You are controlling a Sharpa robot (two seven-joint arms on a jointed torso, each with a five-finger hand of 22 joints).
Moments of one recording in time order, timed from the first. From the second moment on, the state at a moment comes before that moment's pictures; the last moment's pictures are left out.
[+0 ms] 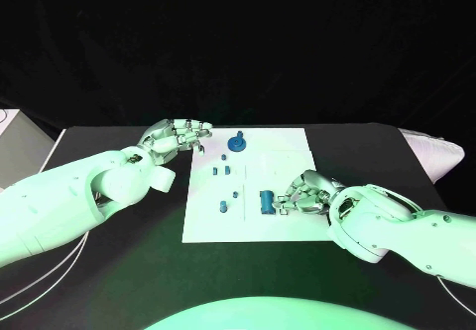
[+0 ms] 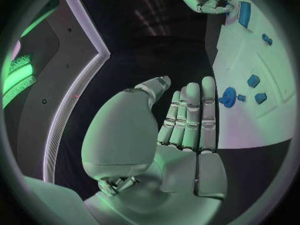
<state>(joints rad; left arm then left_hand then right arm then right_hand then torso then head) 0.95 -0.90 0.25 1.49 -0.22 -0.11 0.25 1.40 -0.20 0.45 0.09 0.25 0.84 0.21 0.28 0.22 0.86 0.14 0.56 0.11 0.96 0.07 1.16 0.43 0.17 0.90 0.16 0.86 0.71 1.12 -0.92 -0.15 1.82 -1.24 -0.46 -0.50 1.26 -0.08 -0.09 0.29 0.24 1.04 0.08 0.39 0.35 1.46 0.01 1.49 1.31 1.47 -0.05 1.55 1.31 0.08 1.46 0.05 1.24 1.31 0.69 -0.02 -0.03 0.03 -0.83</state>
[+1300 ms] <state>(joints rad) 0.94 -0.91 0.25 1.49 -0.22 -0.11 0.25 1.40 -0.20 0.45 0.09 0.25 0.84 0.21 0.28 0.22 0.86 0.14 0.57 0.11 0.96 0.07 1.16 0.43 0.17 0.90 0.16 0.85 0.70 1.11 -1.10 -0.15 1.75 -1.23 -0.49 -0.42 1.31 -0.12 -0.03 0.29 0.21 1.04 0.08 0.37 0.33 1.46 0.01 1.49 1.31 1.47 -0.05 1.56 1.31 0.08 1.46 0.05 1.24 1.31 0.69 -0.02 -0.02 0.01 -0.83</state>
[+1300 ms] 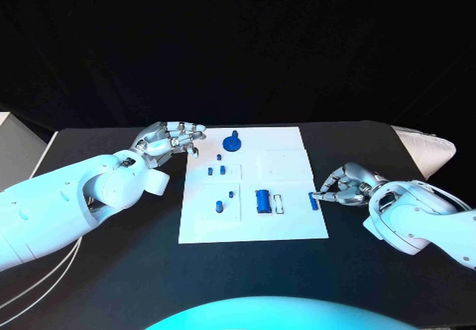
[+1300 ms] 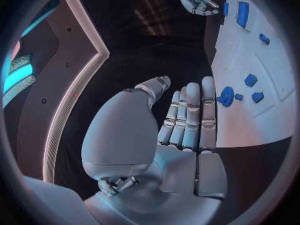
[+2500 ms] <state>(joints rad) 0.94 -0.91 0.25 1.49 -0.22 -0.11 0.25 1.40 -0.20 0.45 0.09 0.25 0.84 0.21 0.28 0.22 0.86 0.14 0.57 0.11 0.96 0.07 1.17 0.43 0.17 0.90 0.16 0.85 0.70 1.08 -1.01 -0.14 1.71 -1.35 -0.44 -0.51 1.43 -0.14 0.12 0.28 0.23 1.06 0.07 0.38 0.34 1.47 0.00 1.49 1.31 1.47 -0.07 1.56 1.31 0.08 1.47 0.04 1.24 1.31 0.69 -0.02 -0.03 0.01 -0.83</state>
